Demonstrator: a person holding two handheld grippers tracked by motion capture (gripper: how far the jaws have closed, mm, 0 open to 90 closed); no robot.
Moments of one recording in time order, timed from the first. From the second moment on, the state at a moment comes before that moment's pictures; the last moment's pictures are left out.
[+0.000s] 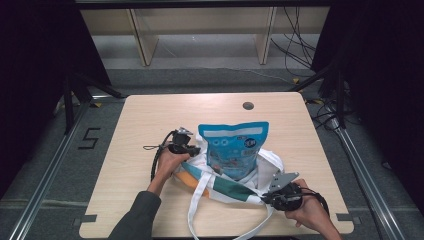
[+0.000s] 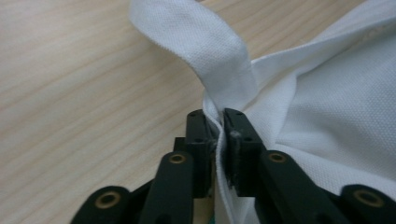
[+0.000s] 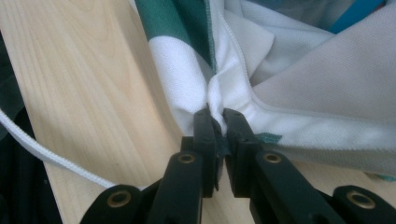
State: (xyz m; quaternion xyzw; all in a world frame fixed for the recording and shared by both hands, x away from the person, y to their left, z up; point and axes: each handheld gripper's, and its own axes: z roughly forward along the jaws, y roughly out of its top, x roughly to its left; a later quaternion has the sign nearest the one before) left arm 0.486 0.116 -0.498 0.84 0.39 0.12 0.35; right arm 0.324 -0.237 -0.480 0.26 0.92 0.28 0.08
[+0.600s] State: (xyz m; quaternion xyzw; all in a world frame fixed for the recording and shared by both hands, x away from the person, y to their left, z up) left arm 0.382 0.109 -0.425 0.82 0.32 0.13 0.46; right arm 0.320 -0.259 -0.397 0.28 0.86 0.41 0.14
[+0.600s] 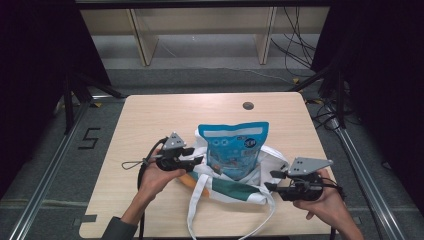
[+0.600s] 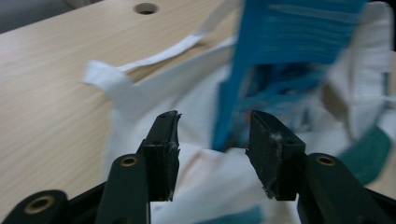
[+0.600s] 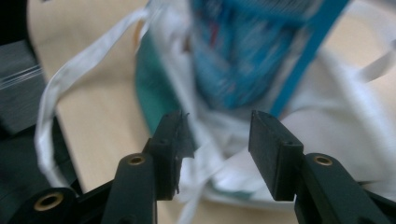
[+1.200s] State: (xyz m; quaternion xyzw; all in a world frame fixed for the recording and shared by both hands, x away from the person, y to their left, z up) left arm 0.329 0.059 -0.482 0.90 0.19 0.08 0.38; right arm 0.441 -0.251 -0.424 0.33 0.85 0.35 0.22
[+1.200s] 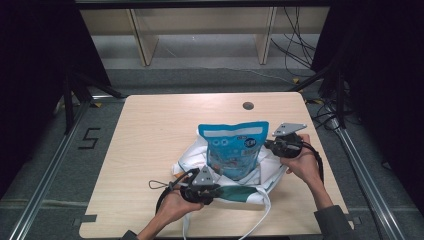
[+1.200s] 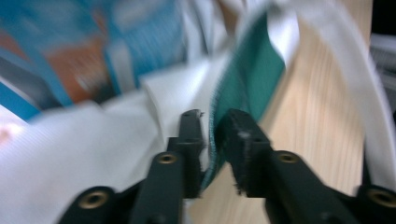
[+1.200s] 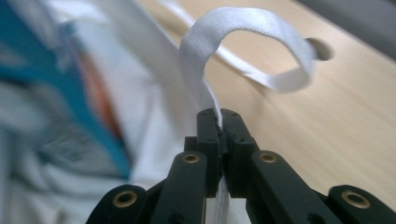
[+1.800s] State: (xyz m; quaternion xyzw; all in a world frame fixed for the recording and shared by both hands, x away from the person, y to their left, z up) left arm 0.323 0.054 -0.493 0.91 0.18 0.08 0.36; right arm 0.480 -0.255 -0.495 0.39 0.85 0.27 0.23
